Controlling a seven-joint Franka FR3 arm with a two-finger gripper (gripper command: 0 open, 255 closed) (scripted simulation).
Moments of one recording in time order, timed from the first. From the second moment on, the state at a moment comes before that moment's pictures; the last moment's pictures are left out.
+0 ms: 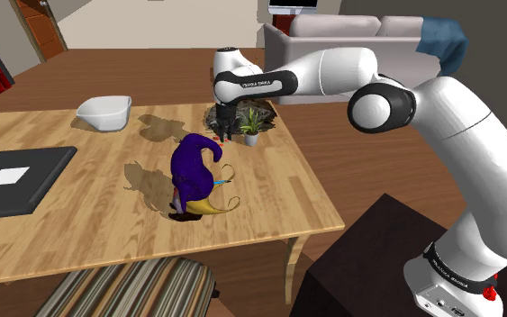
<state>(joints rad) 0.09 0.97 0.22 -0.91 -0.19 1.93 0.42</state>
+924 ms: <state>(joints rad) 0.09 1.04 0.22 -0.96 -0.20 2.05 0.43</state>
